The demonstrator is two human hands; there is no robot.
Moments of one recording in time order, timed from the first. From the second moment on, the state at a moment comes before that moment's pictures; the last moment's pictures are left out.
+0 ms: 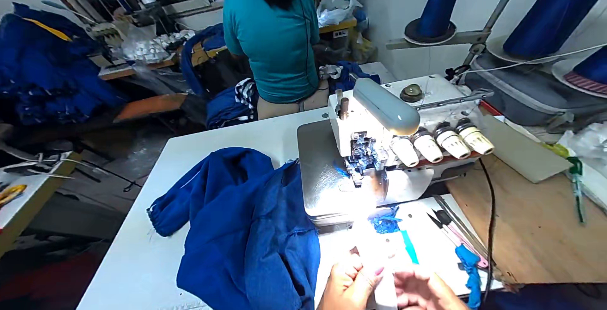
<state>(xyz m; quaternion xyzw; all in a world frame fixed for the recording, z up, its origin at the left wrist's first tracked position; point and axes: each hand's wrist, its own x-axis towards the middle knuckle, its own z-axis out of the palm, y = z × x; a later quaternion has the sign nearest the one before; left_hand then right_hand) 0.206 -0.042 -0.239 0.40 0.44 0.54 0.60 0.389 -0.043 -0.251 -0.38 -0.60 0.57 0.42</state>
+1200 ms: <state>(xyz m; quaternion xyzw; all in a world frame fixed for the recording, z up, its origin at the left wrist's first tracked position) 0.209 -0.040 -0.243 0.64 0.38 0.53 0.40 0.380 -0.012 -0.231 -0.41 -0.72 0.26 0.49</state>
